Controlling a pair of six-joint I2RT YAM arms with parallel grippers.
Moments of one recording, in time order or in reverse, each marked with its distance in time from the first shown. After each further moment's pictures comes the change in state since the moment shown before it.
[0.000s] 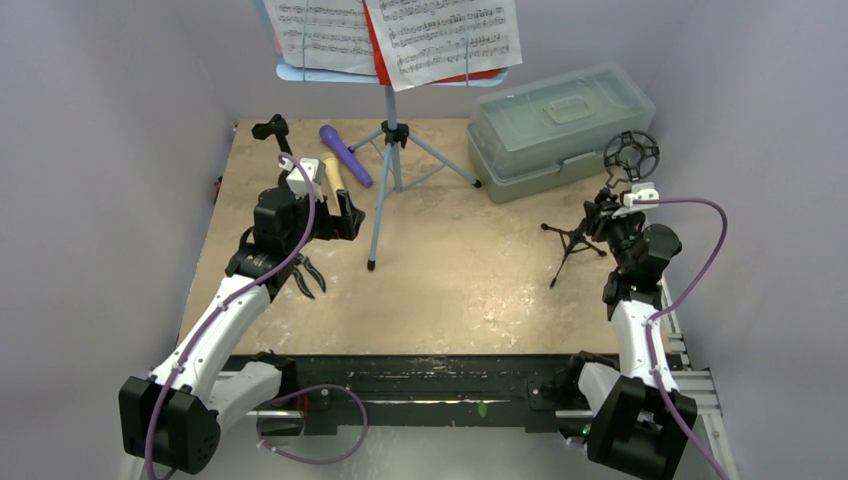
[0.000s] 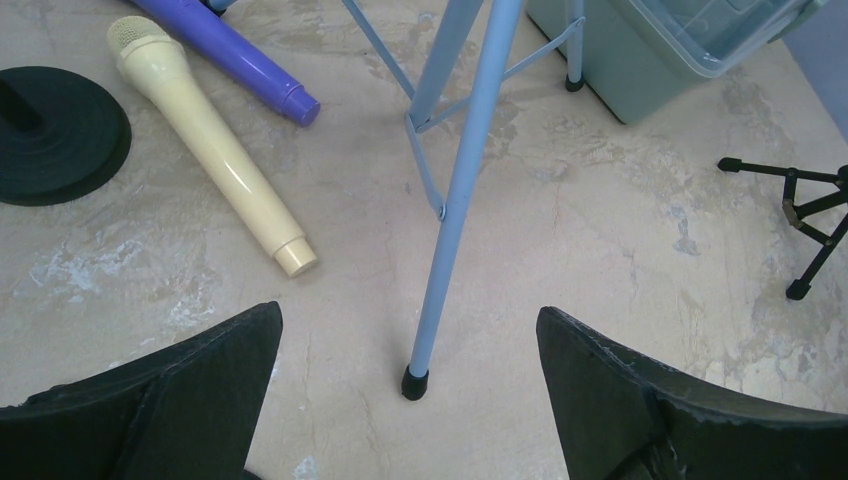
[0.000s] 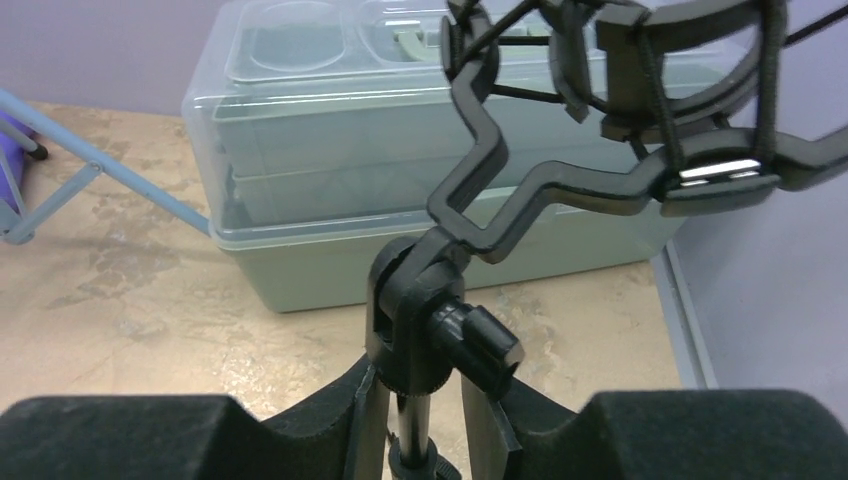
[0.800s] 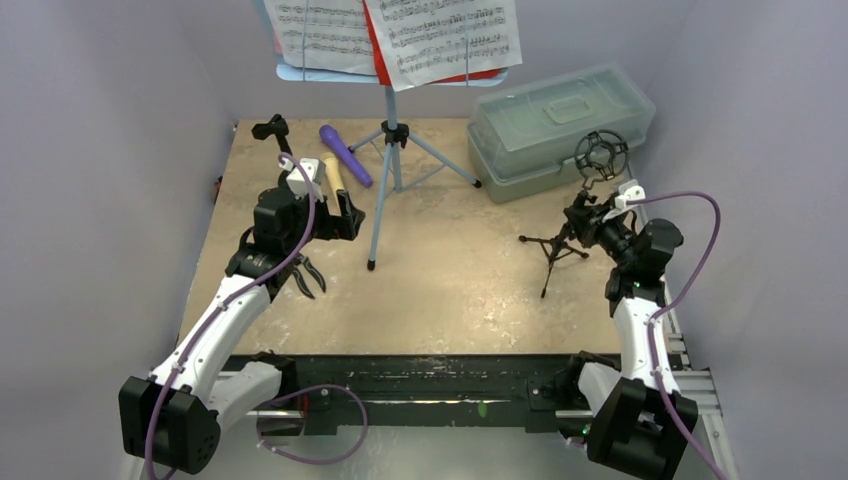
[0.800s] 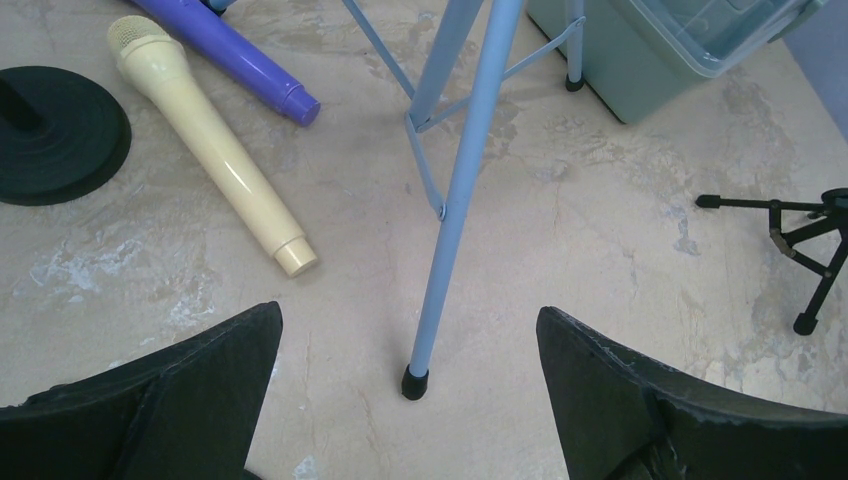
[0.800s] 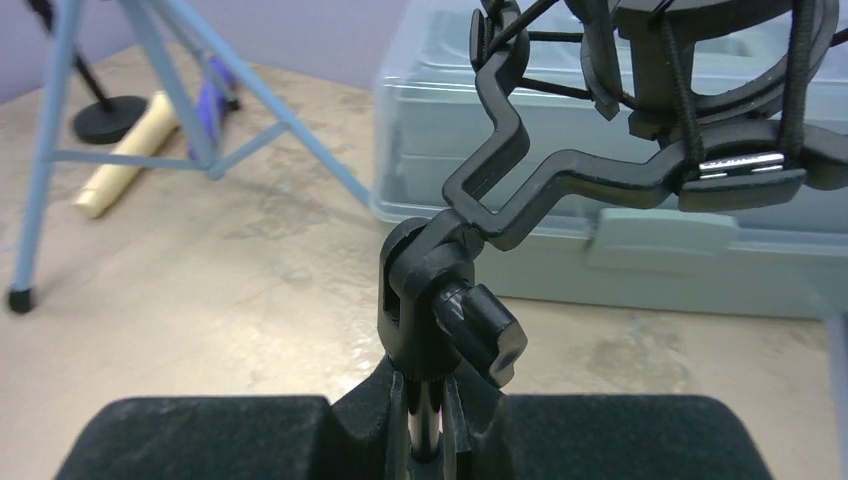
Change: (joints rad) left arm 0.000 0.000 0.000 -0.001 0.000 0.000; right arm 0.002 -0.001 0.040 -0.089 -0.288 -0.011
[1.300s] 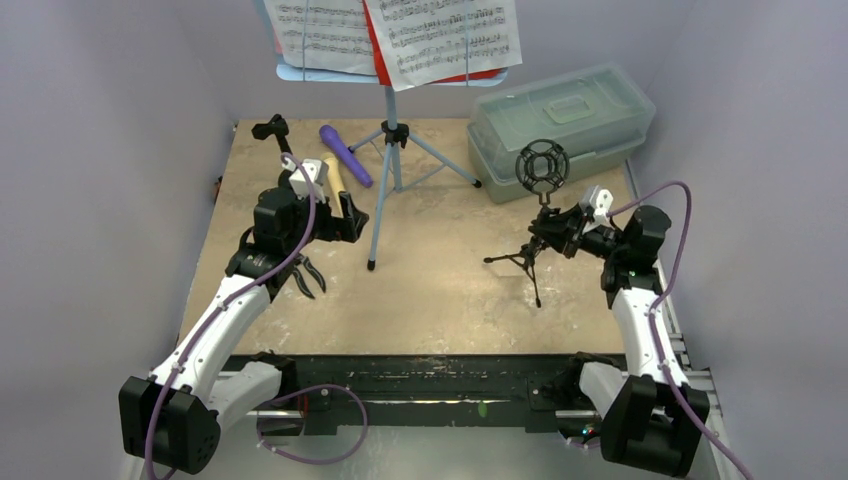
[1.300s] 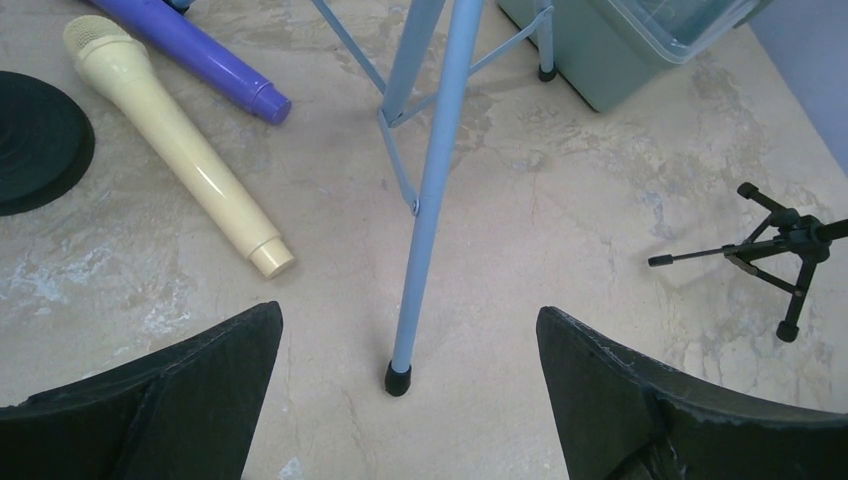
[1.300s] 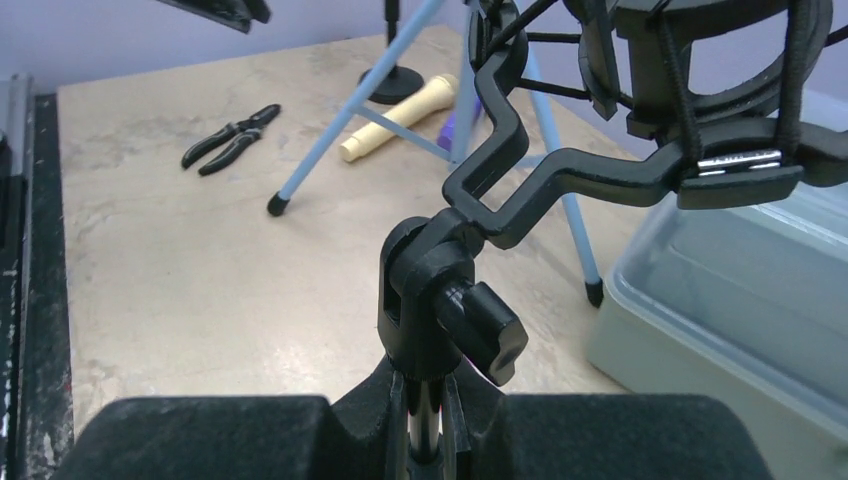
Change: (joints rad) left arm 0.000 0.000 0.000 0.001 0.048 0.001; right arm 0.089 0.032 0.064 -0.092 -0.451 -0.141
